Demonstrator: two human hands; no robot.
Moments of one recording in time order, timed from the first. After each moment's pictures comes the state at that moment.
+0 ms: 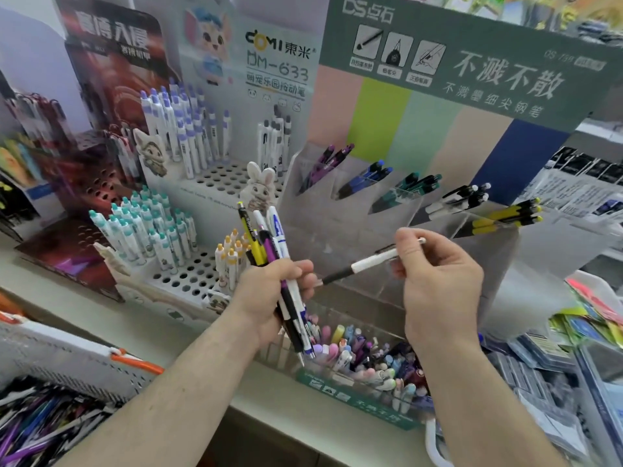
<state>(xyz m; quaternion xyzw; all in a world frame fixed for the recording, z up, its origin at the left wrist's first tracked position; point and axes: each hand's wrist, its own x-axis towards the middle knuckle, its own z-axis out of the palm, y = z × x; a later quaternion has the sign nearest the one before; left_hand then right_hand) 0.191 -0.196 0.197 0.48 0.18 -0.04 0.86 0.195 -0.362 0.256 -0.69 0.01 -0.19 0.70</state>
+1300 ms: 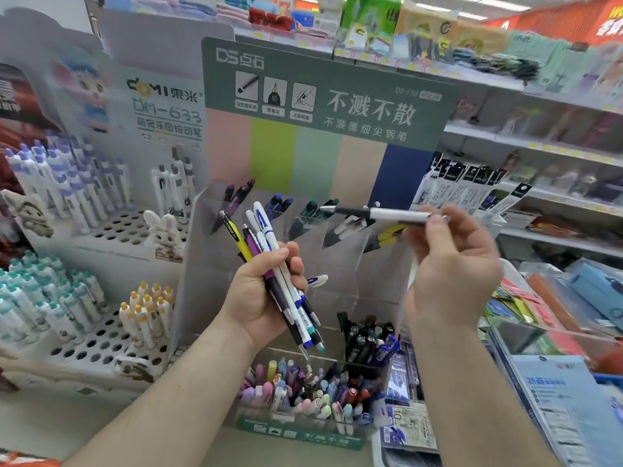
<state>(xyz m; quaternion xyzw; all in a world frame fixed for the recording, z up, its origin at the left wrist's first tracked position) 0.238 -0.270 0.242 0.21 -0.01 -0.16 0.96 0.216 -0.436 0.308 -0.50 0.10 -0.39 0.77</state>
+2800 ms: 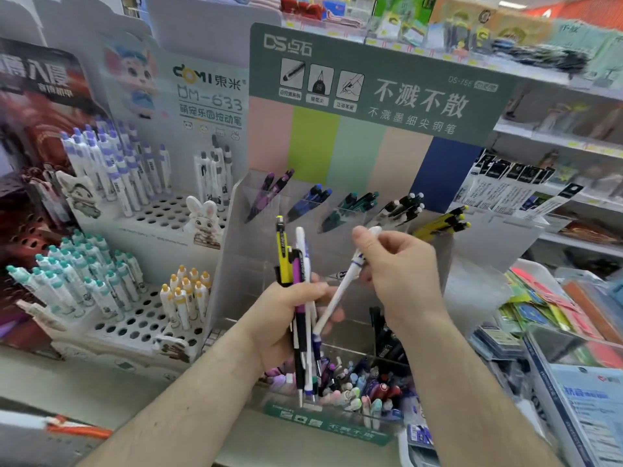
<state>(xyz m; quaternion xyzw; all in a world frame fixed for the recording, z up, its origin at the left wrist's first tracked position) 0.210 -0.246 0.225 0.46 -0.01 -0.21 0.87 0.225 -0.389 0.281 -0.75 0.03 -0.13 0.64</state>
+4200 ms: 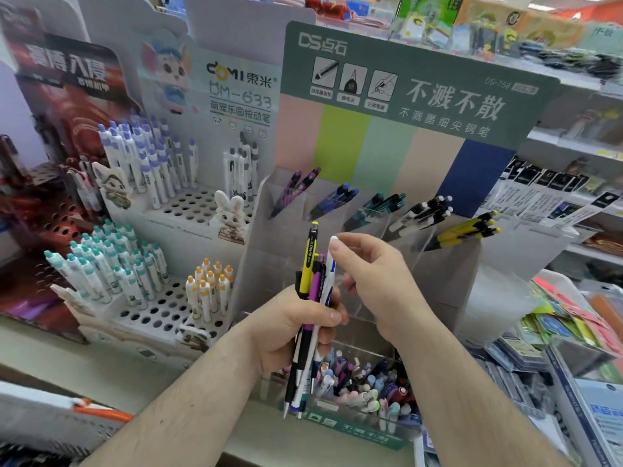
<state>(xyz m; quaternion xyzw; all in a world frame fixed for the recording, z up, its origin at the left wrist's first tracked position) 0.204 -0.218 0.212 0.47 -0.10 -0.28 0.83 0.229 -0.357 0.265 -0.79 -0.02 0.03 0.62</state>
